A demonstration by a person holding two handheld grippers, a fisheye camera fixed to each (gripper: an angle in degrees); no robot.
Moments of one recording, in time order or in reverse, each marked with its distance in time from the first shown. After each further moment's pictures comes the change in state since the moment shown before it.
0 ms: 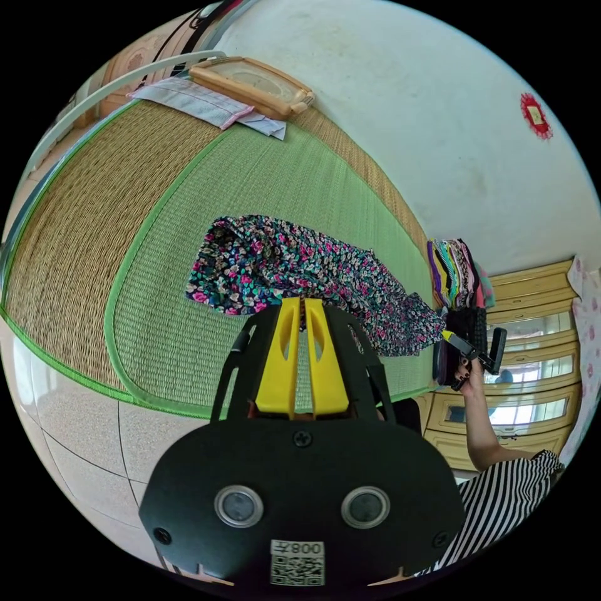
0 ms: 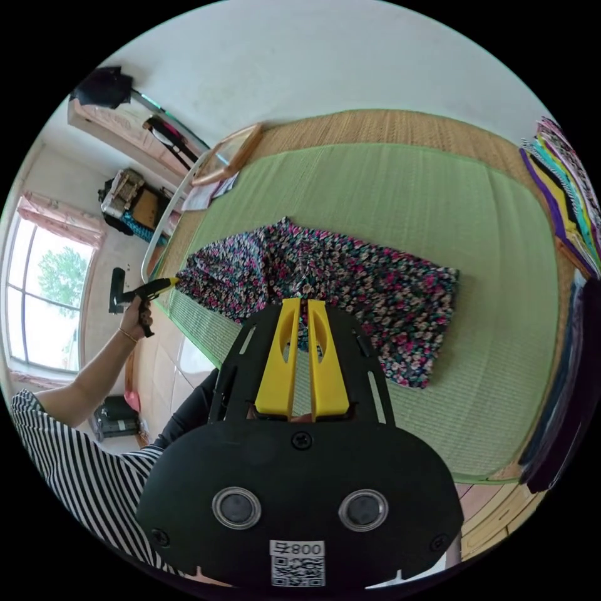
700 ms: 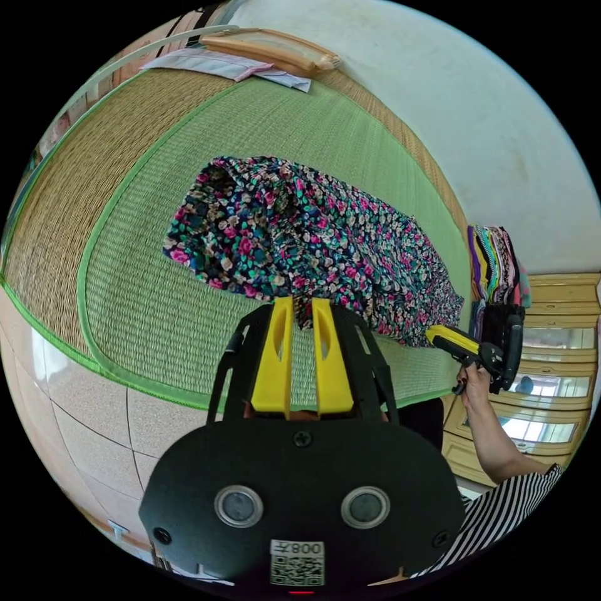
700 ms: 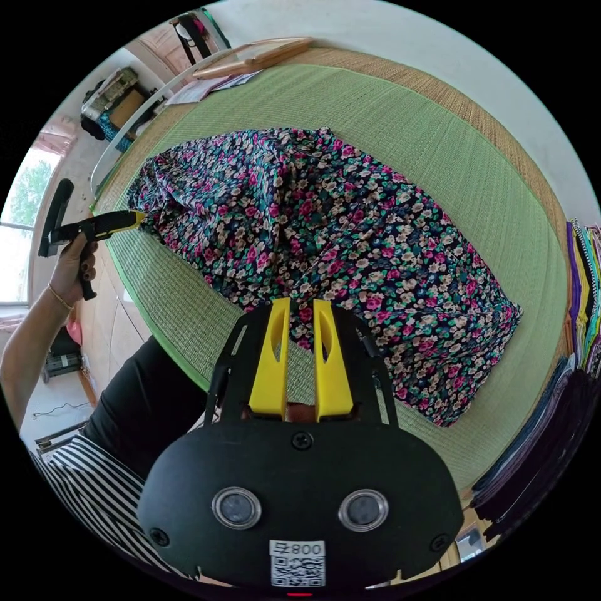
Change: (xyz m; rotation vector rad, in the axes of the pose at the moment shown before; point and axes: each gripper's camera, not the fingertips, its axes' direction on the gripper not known) left arm -0.006 0.028 0.078 -0.117 -0.157 -0.054; right arm -0.151 -0.023 0.231 -0.287 0.242 -0.243
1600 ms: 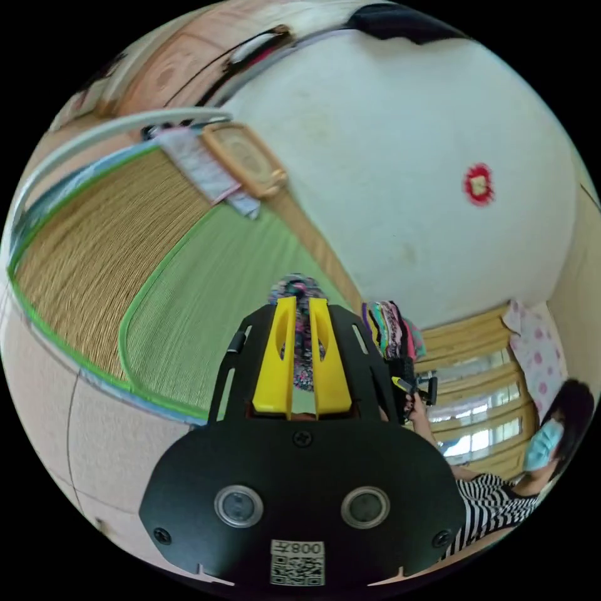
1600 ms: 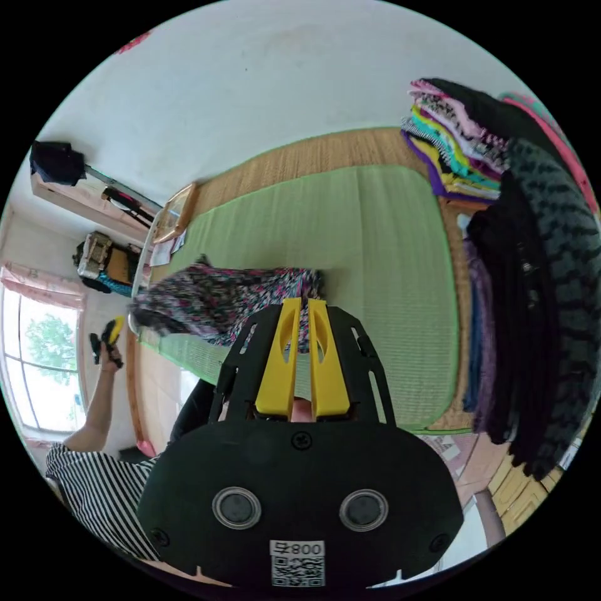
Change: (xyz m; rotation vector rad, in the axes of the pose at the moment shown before) left arm -0.067 0.101 -0.085 0.352 0.444 -0.099; right arm 0.247 0.195 -0.244 0.322 -0.227 0.486
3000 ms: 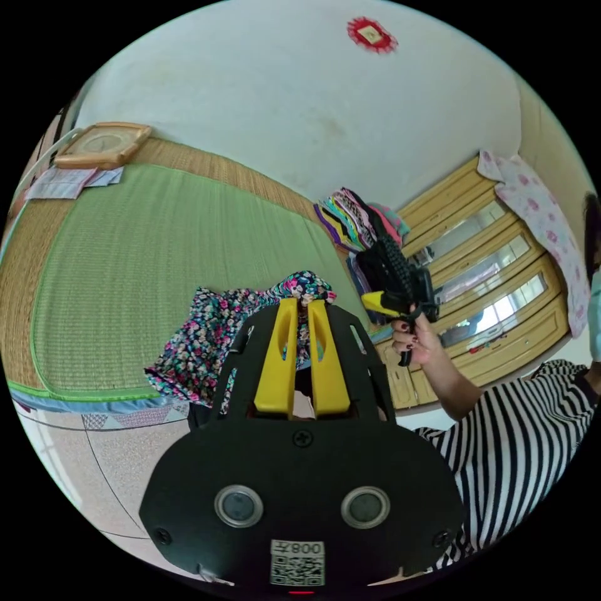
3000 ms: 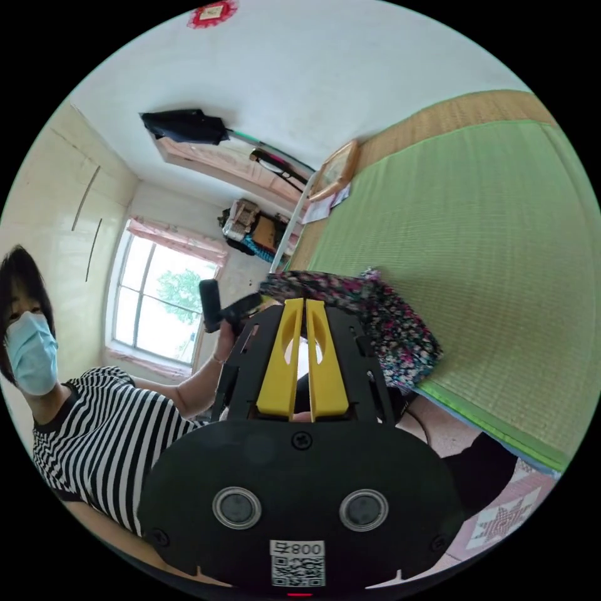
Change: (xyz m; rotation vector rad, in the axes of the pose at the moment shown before) left arm 0.096 0.193 0.112 -0.259 0.052 0.512; right arm -0.185 0.170 0.106 -0.044 -0.673 -0.210
